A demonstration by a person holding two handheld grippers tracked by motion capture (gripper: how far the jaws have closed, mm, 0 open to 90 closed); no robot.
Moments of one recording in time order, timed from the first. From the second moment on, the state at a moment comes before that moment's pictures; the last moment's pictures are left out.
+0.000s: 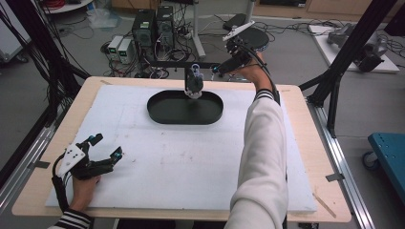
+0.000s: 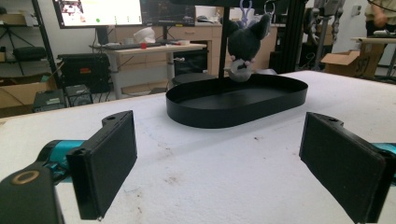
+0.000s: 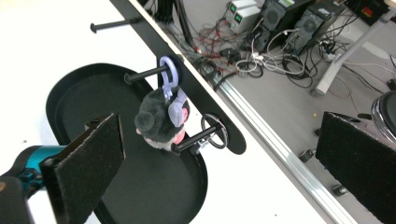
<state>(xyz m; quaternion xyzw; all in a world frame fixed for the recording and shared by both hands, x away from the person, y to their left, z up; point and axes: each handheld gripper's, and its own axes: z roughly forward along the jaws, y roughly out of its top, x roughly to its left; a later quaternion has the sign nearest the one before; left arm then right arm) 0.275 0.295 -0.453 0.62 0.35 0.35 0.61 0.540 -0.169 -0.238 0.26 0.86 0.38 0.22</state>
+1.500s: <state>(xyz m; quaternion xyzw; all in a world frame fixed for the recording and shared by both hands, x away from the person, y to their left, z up) 0.275 0.295 -0.453 0.62 0.35 0.35 0.61 0.282 -0.268 -0.395 0.31 0.69 0.58 0.31</state>
